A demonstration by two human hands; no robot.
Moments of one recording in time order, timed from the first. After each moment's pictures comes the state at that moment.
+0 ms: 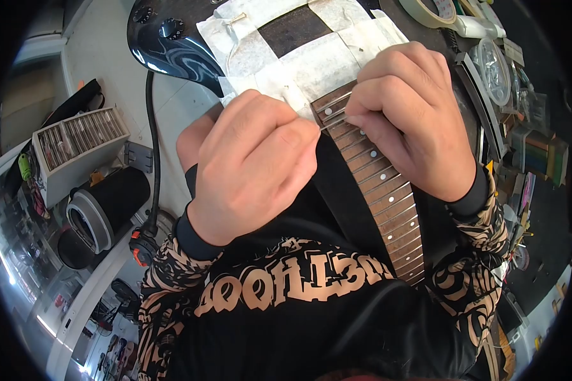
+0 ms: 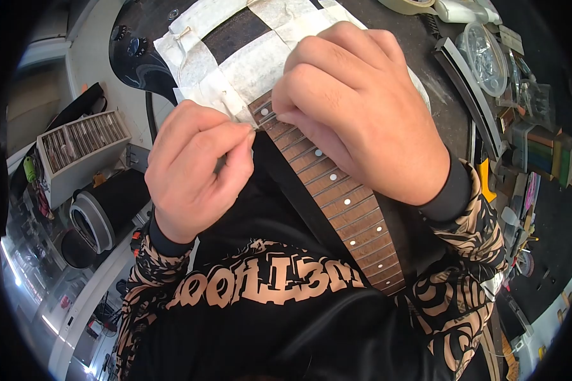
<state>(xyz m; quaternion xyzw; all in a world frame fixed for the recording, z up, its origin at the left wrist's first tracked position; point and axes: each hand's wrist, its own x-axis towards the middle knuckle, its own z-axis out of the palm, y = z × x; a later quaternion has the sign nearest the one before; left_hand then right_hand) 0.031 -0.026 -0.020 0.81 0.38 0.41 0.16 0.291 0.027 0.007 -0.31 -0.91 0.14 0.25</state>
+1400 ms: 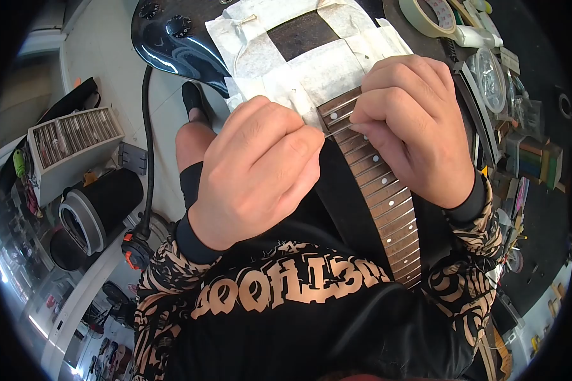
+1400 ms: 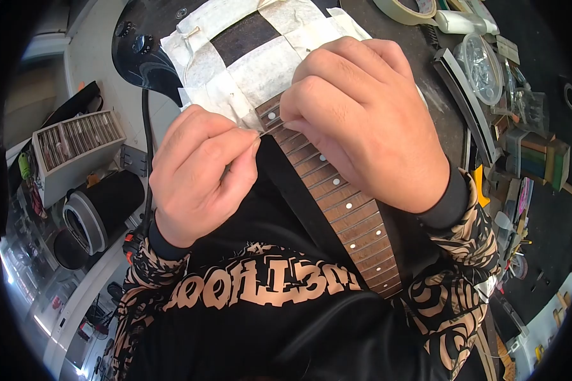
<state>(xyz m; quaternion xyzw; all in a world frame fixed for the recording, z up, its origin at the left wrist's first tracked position) 0.029 -0.027 -0.025 0.81 0.37 0.43 0.15 0.290 0.025 0.014 -0.31 -0.92 0.12 0.23</state>
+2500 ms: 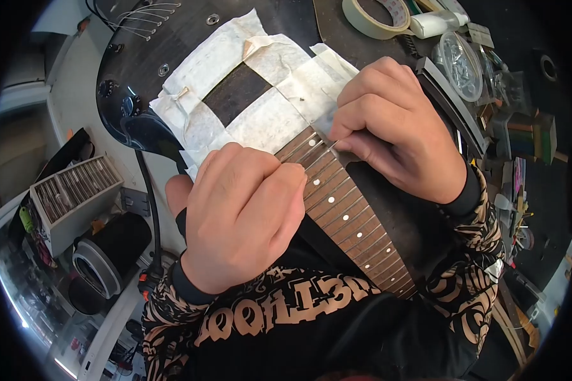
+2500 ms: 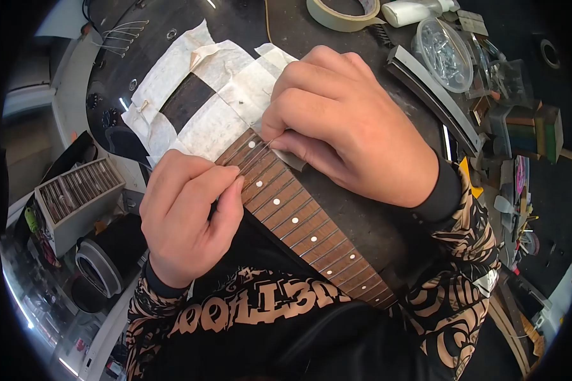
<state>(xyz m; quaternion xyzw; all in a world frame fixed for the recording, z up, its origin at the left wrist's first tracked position) 0.053 -0.006 -0.001 0.83 0.38 0.35 0.18 0.330 0.045 0.007 -0.35 -0.88 0.22 0.25</state>
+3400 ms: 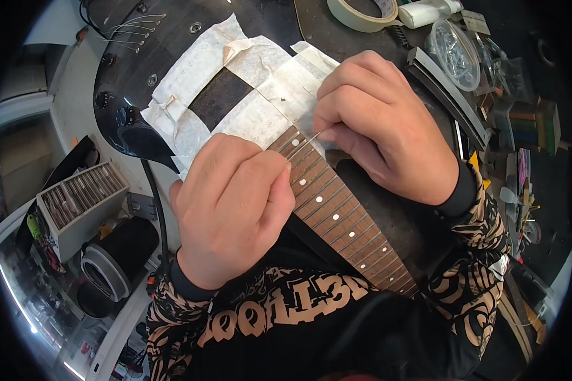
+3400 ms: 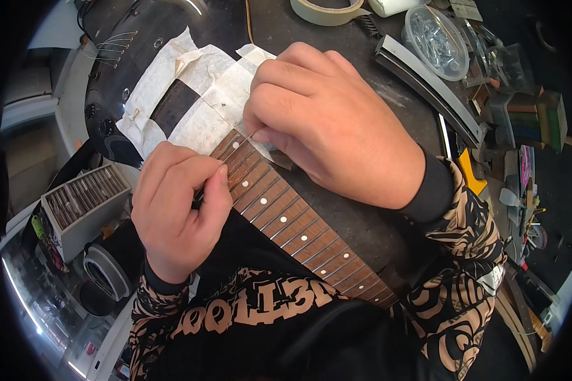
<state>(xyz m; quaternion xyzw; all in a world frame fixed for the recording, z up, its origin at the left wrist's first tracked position) 0.058 0.000 -0.004 0.84 0.40 0.33 0.15 0.328 0.039 -0.003 -0.37 -0.86 0.21 0.28</state>
